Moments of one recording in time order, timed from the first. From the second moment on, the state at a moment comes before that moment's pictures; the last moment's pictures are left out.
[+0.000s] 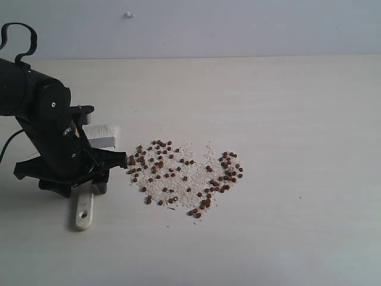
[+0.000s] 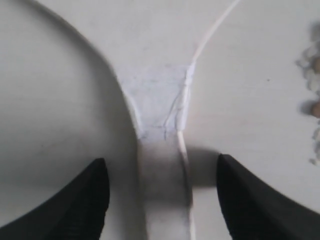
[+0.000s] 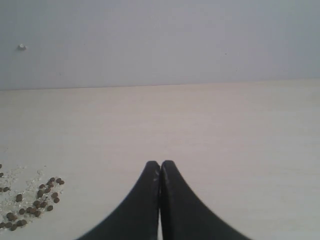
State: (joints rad) left arm -0.63 1.90 -0.97 0.04 0.64 -0.59; right arm 0.03 0.00 -0.01 0.21 0.29 -0.13
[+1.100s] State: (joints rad) left arm -0.61 1.90 -0.97 0.02 0.67 -0.56; right arm 0.03 0.00 -0.01 0.21 0.29 -0.13
